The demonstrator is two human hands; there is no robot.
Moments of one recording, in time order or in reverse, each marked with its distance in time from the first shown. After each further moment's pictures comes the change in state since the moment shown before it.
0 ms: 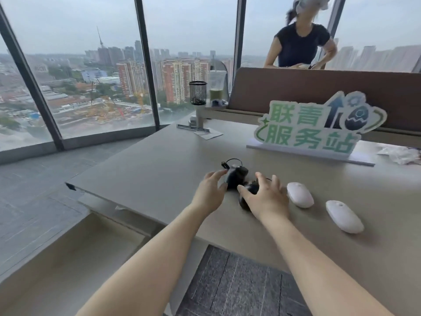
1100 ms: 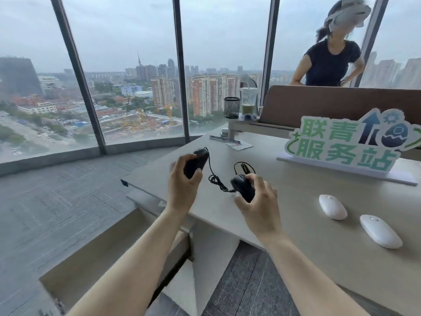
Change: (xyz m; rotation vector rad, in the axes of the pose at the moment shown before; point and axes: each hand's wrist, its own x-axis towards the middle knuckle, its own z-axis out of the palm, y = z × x) left_hand -0.082 -0.012 -0.137 -0.157 0.643 0.092; right_hand -0.092 -0.081 -0.005 0.522 0.136 -0.429
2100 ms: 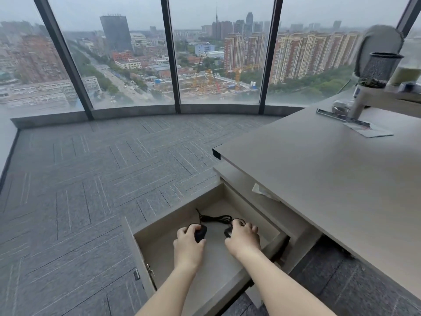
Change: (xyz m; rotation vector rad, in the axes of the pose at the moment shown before) left_hand -0.089 -0.291 -0.157 0.516 -0.081 -0.801; right_hand -0.064 -0.021 0.355 -0.468 -0.904 0.143
